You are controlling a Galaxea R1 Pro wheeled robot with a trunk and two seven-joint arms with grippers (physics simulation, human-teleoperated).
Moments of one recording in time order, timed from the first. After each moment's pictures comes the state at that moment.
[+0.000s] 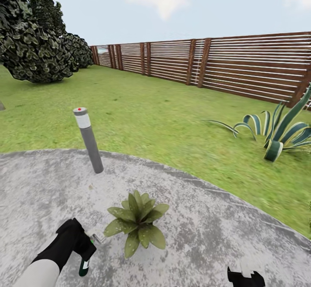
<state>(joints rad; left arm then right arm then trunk) -0.56 0.07 0.20 -0.70 -1.07 0.58 -0.92 -0.38 -0.07 -0.61 -0.26 0.56 -0.27 -0.08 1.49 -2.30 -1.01</state>
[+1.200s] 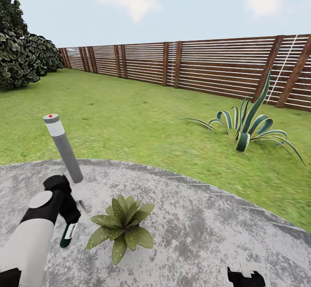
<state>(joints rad) -0.78 0.14 0.26 -0.91 -1.58 0.57 -1.56 -0.38 -0.07 -0.61 -0.26 0.57 -0.26 -0.08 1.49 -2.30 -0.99</state>
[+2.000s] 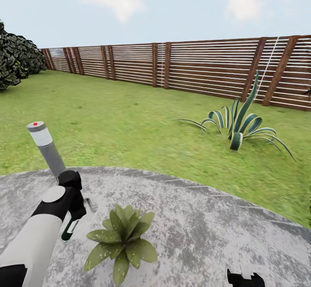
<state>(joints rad) -0.81 0.12 0.09 -0.90 -1.61 0.58 -1.56 -0.38 -0.07 -0.61 -0.25 0.56 -0.26 -0.08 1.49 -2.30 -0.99</state>
